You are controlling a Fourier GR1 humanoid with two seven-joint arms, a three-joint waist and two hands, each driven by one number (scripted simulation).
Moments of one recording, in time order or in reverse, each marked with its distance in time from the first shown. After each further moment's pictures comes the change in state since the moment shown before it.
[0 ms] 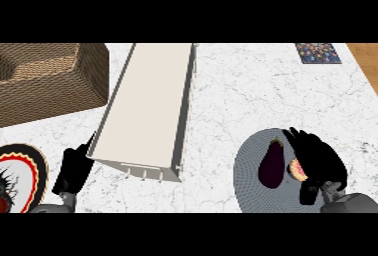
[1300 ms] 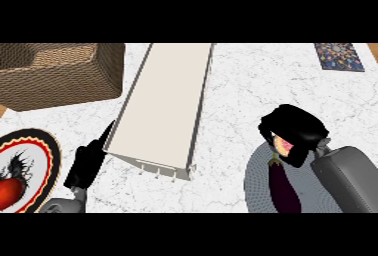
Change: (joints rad) left arm -0.036 -0.065 0.005 -0.003 -0.069 -0.056 -0.004; right arm -0.312 -0.033 0.039 0.188 0.014 -0.045 -0.727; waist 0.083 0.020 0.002
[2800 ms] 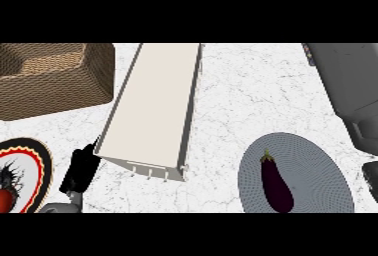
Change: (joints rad) left arm 0.029 -0.003 0.032 0.009 -0.016 0.002 -0.008; right arm -0.957 0.167 -0.398 0.722 -0.441 0.057 -0.206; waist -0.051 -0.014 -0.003
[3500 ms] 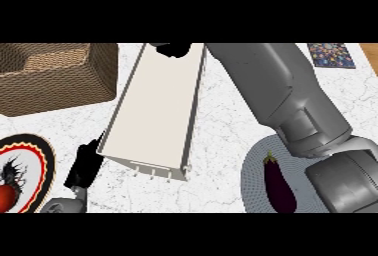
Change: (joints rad) left arm -0.031 -0.019 -0.005 0.001 -0.017 0.004 0.017; right arm -0.194 0.235 0.055 0.263 0.115 -0.193 -0.004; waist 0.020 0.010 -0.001
